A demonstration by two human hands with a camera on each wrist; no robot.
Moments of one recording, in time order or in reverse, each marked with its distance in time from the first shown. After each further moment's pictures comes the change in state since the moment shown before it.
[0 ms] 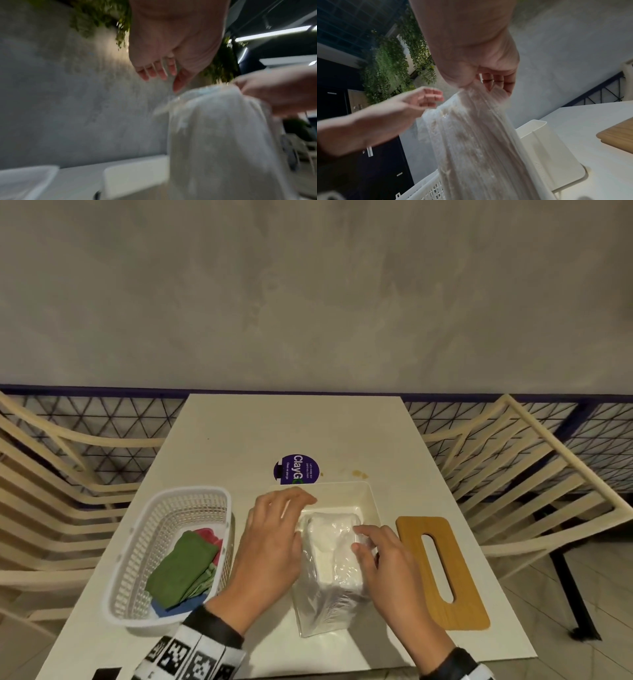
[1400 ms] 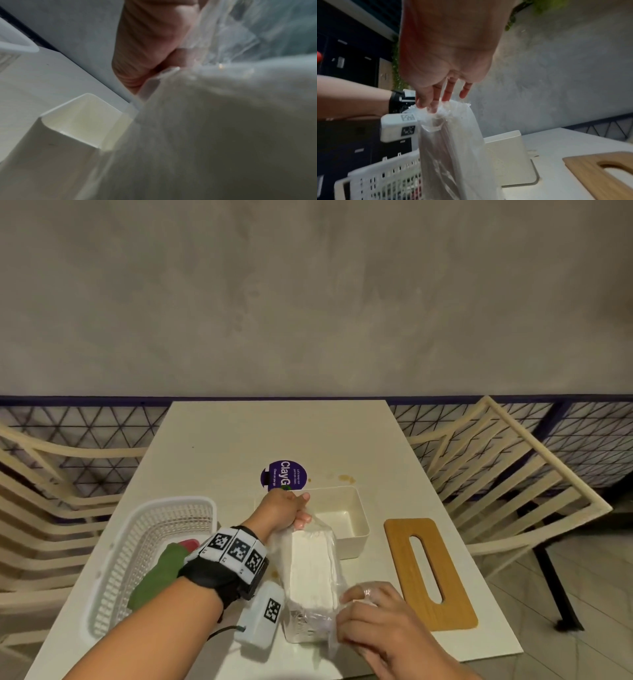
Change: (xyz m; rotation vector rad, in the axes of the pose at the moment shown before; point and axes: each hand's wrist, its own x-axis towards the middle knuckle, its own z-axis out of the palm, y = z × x) left_hand 0.085 -0.009 0.027 -0.728 -0.367 -0.862; right_hand -0.034 0.035 -0.015 -0.001 -0.257 -0.764
